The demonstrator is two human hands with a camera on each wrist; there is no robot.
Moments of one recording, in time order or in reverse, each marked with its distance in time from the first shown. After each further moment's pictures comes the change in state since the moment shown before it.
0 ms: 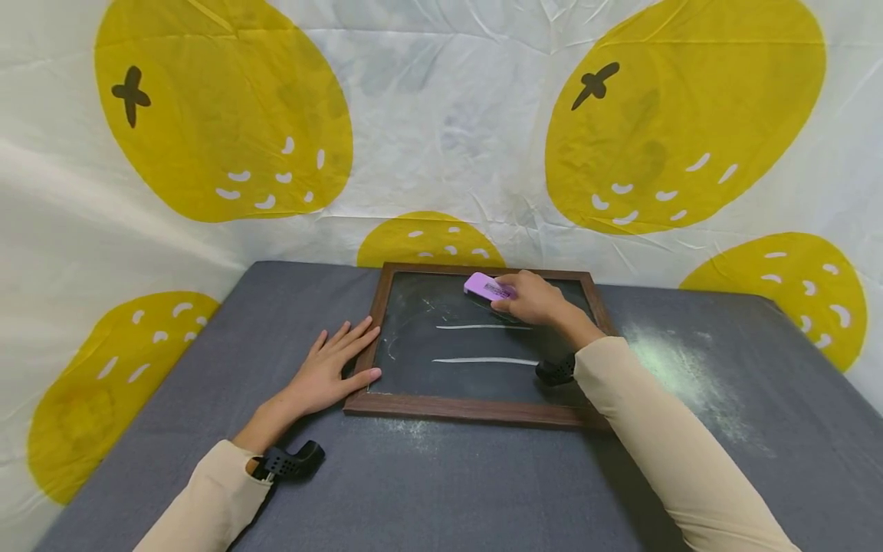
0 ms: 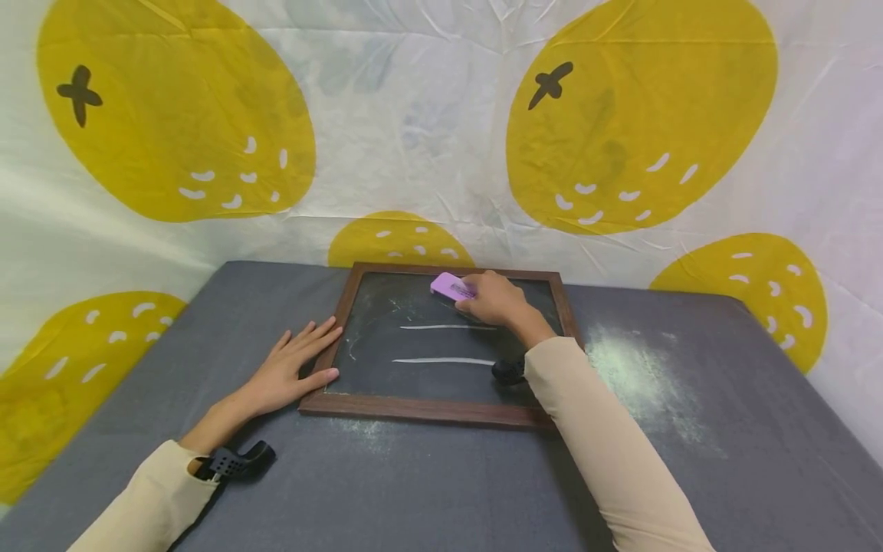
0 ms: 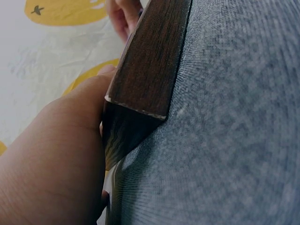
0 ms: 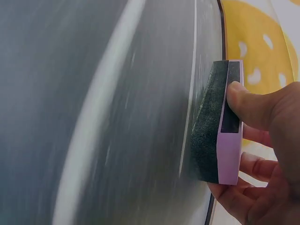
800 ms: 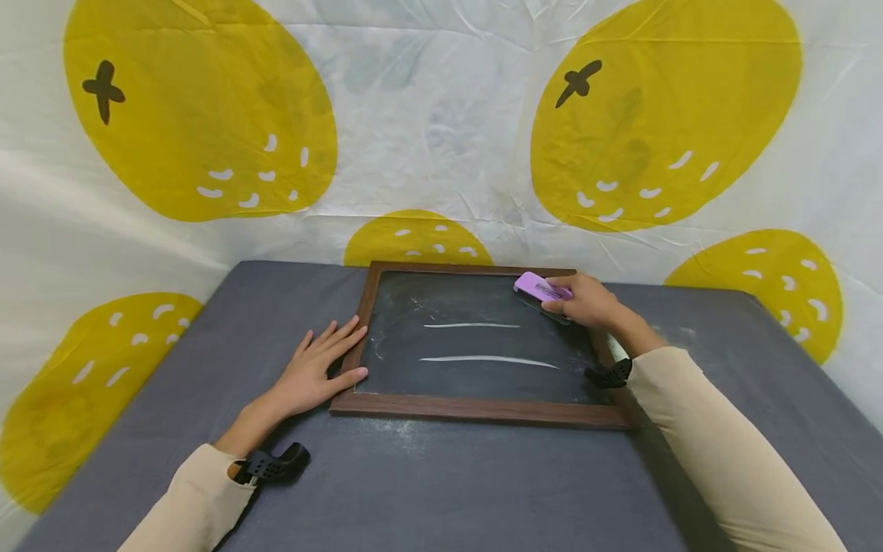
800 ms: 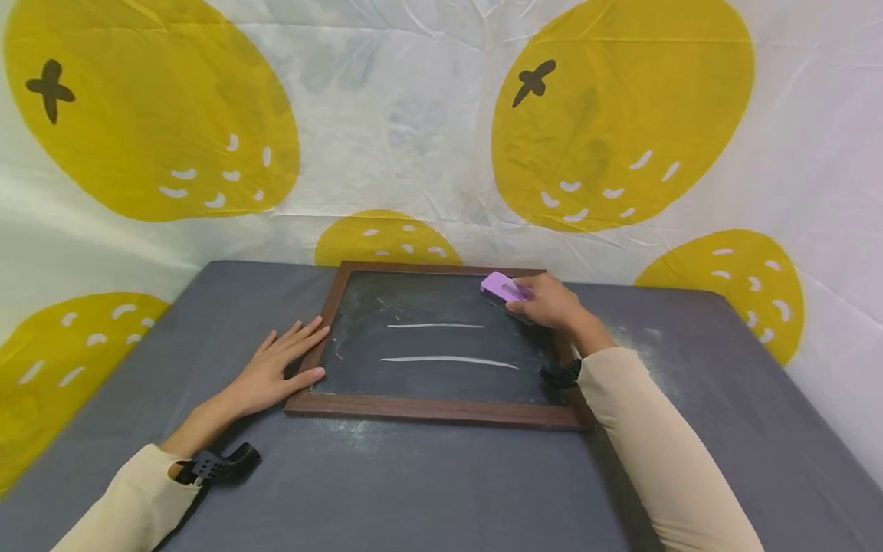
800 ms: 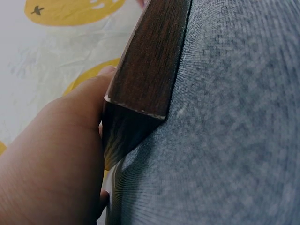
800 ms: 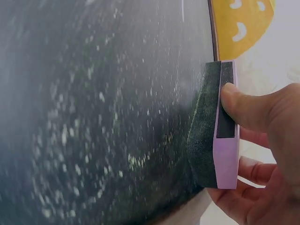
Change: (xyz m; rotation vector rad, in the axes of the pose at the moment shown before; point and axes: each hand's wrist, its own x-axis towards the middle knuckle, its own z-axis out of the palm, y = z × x) left_hand 0.000 0.000 0.002 -0.010 0.021 0.027; right_hand -0.047 0.078 -0.027 0.058 0.071 0.046
